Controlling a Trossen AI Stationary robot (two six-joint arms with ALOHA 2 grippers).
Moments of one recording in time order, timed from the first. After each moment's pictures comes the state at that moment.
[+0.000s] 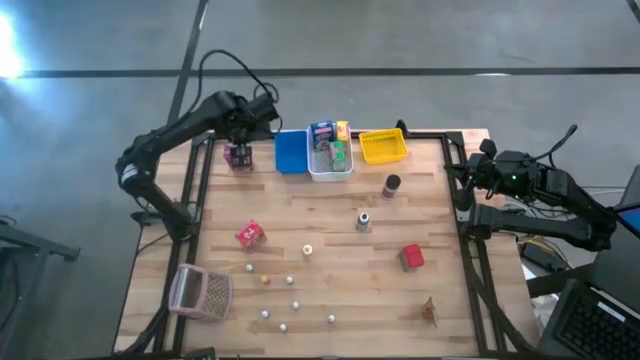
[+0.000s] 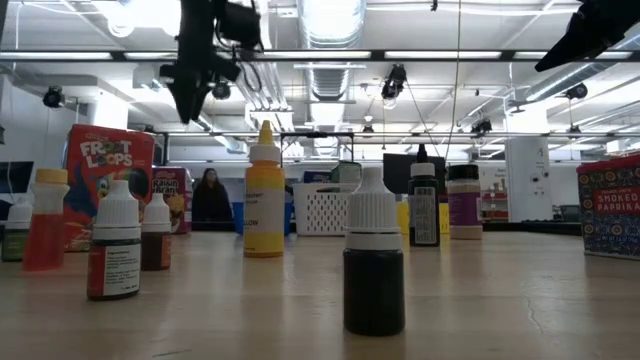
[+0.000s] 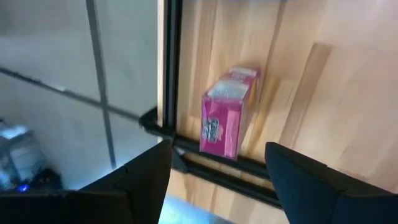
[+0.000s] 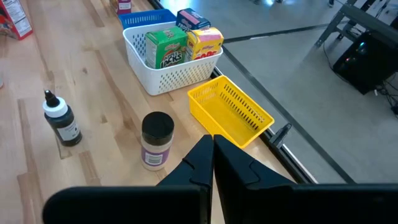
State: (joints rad) left arm 0.61 1.55 1.59 -1.46 -0.44 0.47; right arm -0.30 0.38 0.83 -0.99 0.30 -0.03
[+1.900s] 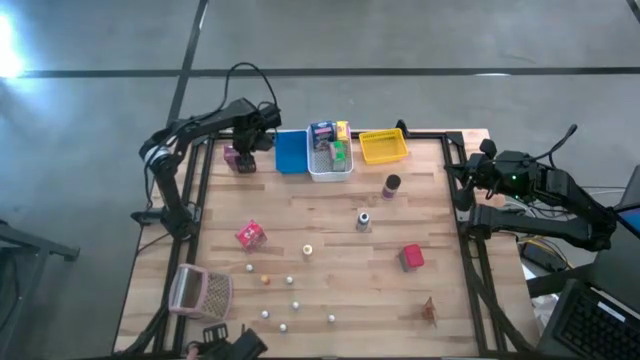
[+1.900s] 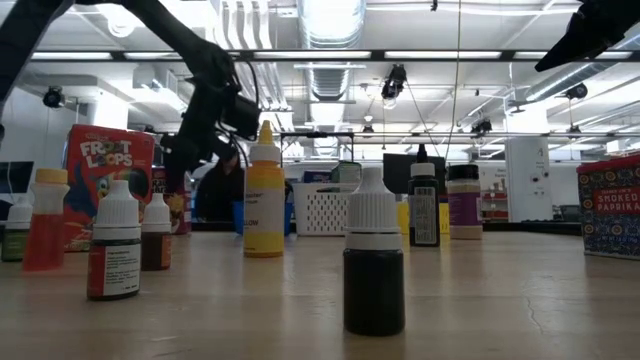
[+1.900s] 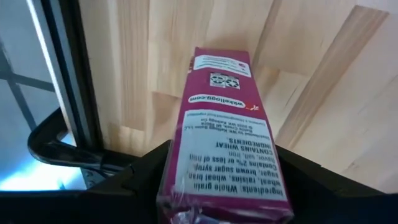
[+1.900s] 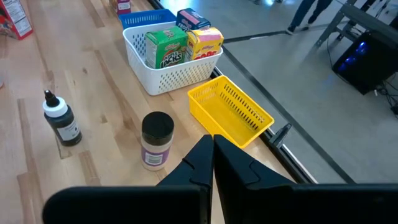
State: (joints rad) left arm 0.79 1.79 1.38 -1.28 -0.30 0.54; right arm -0.30 0.38 0.83 -0.99 0.30 -0.04
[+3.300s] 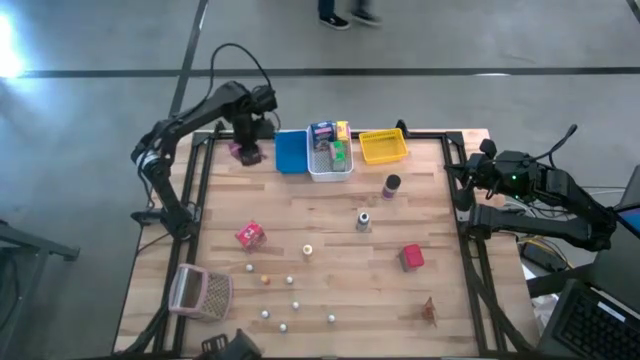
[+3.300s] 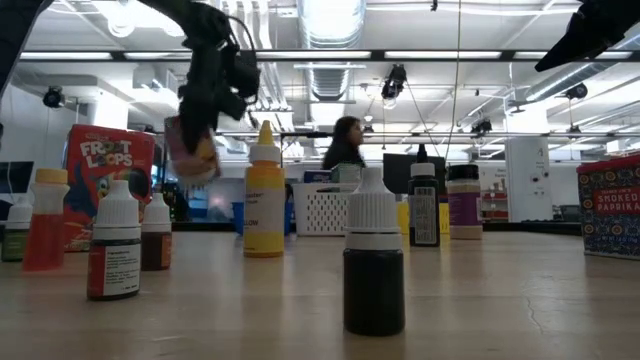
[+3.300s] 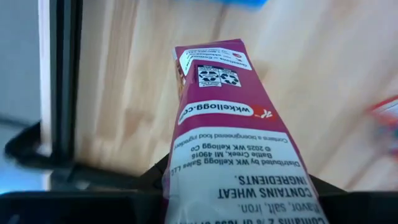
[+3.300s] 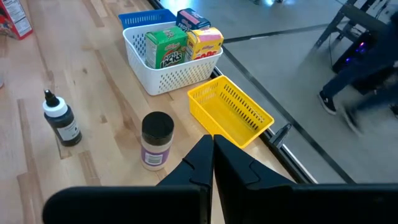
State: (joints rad) left arm 0.78 1.71 1.61 -1.46 -0.01 0.46; right arm -0.30 0.38 0.83 -0.99 0.30 -0.04
